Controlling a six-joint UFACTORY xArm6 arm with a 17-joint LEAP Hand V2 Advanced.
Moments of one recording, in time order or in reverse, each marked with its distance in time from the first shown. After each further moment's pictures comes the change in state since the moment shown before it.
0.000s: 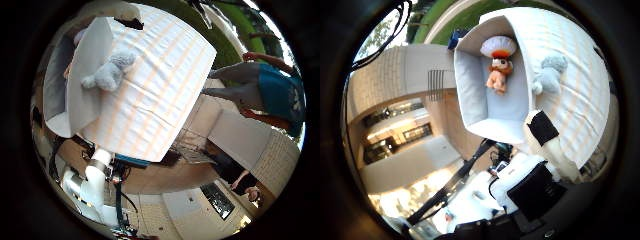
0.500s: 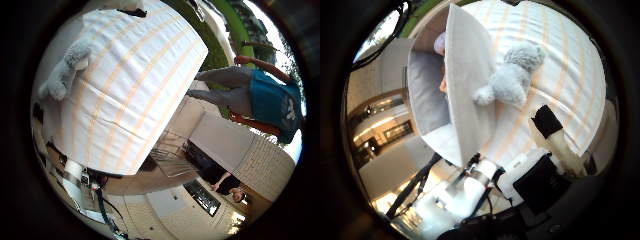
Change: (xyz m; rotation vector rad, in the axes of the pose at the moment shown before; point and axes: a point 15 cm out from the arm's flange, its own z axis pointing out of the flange) arm 0.039 -0.076 0.086 -0.082 0.177 -0.096
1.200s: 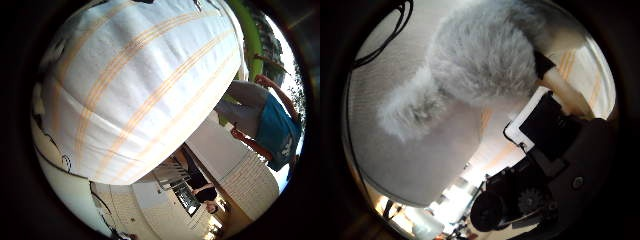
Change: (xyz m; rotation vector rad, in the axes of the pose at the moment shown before) arm -0.009 -0.031 0.069 -0.078 0.052 -0.069
